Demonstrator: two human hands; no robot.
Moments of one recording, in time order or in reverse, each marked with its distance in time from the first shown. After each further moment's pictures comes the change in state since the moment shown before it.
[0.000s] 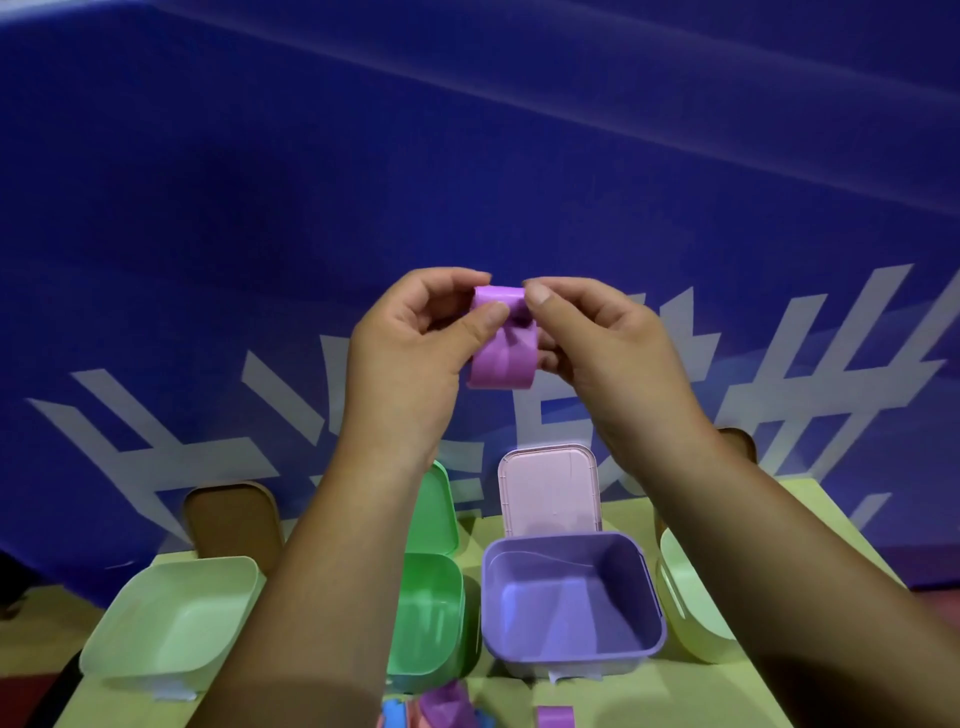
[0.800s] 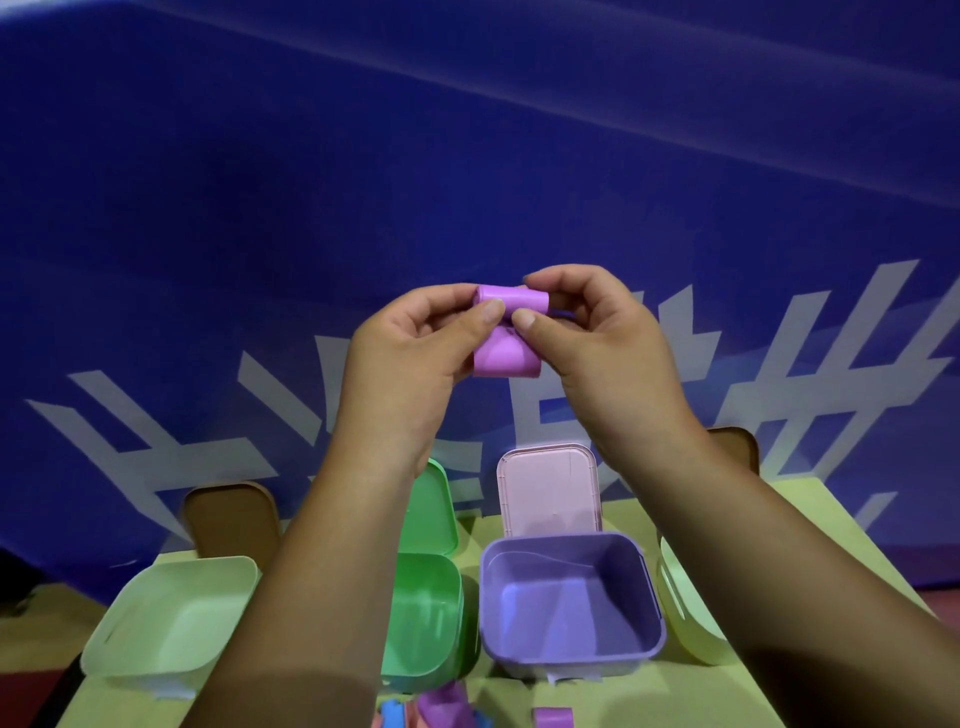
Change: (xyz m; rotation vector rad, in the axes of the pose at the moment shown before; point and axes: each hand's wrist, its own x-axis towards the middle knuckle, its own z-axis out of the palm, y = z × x) left_hand 0.002 -0.004 0.005 -0.085 0.001 -0.132; right_hand 0.008 0.009 -0.002 -0.044 0.020 -0.073
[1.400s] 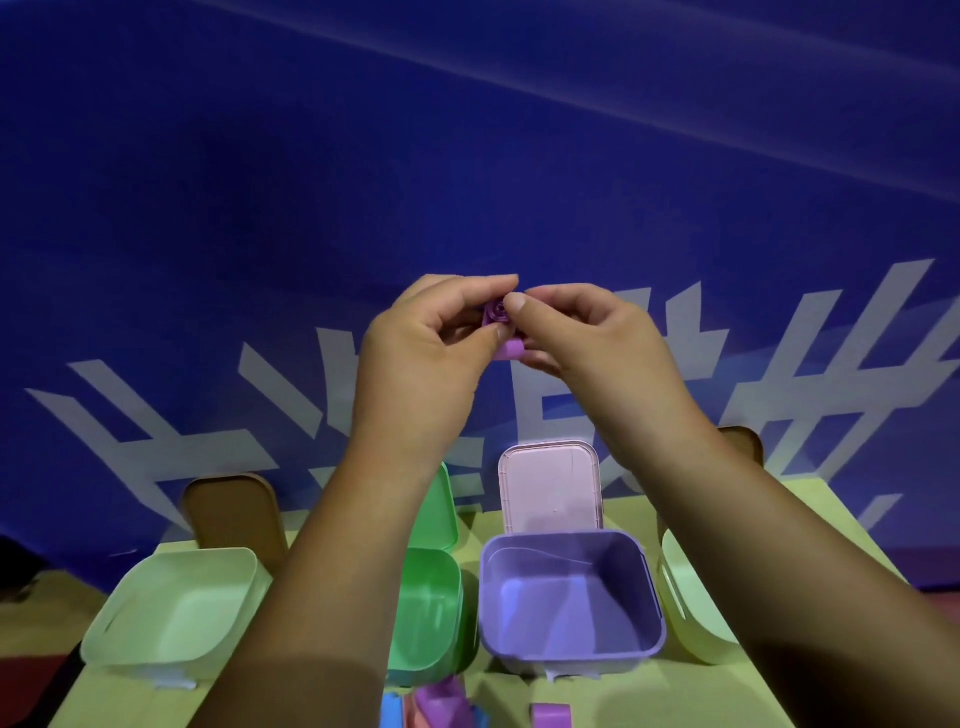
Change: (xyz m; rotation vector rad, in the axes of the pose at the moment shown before) left_hand -0.002 -0.005 0.002 0.326 -0.046 0.298; right_hand 0.006 0.000 0.002 -0.044 -0.024 0.168
